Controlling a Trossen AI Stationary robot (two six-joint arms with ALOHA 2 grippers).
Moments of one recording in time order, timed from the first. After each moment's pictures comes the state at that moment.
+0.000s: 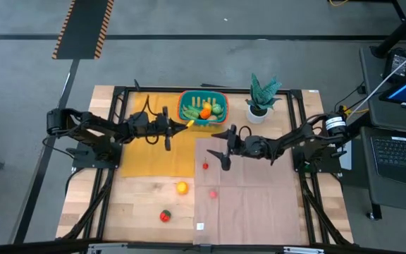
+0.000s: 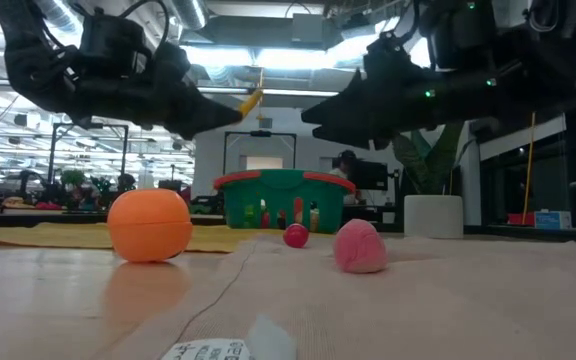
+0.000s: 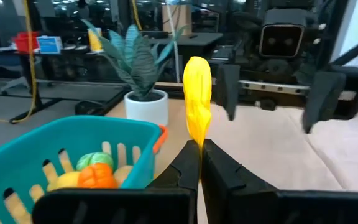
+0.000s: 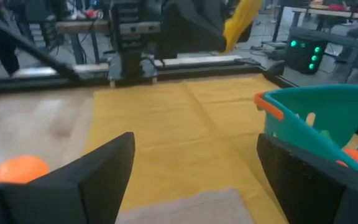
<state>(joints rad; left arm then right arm) 0.32 1.38 0.27 1.07 0.14 0.00 0.06 1.71 0.54 1.06 0.29 0.06</state>
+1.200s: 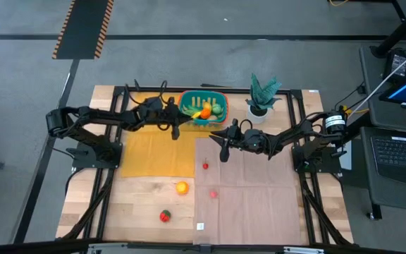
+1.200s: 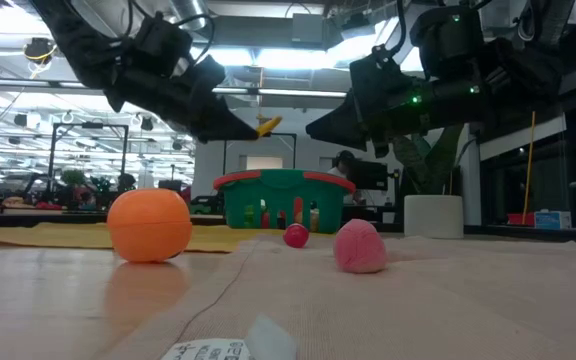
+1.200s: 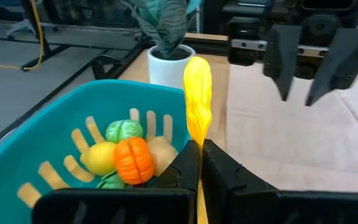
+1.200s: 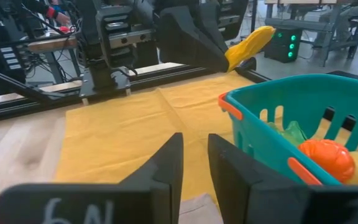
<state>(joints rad) 0.45 1.38 0.53 0.55 0.21 0.06 -0.02 1.71 0.54 1.06 0.29 0.15</state>
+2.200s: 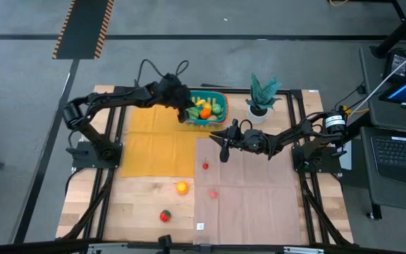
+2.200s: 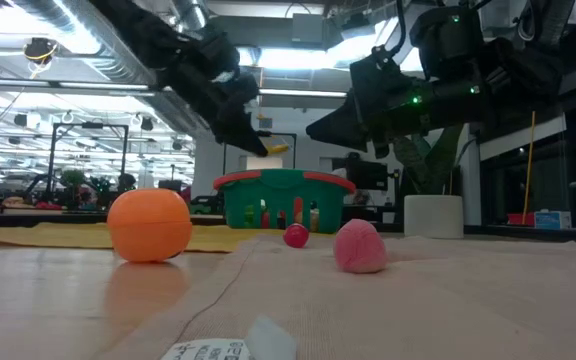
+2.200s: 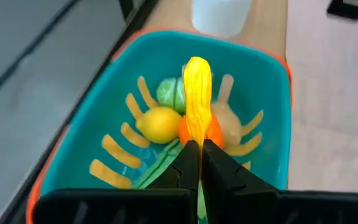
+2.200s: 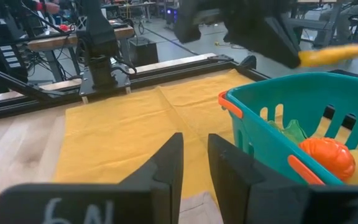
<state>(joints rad) 0.60 1.57 1.00 -0.10 0.23 0.20 -0.02 1.71 0.54 1.05 0.29 0.15</state>
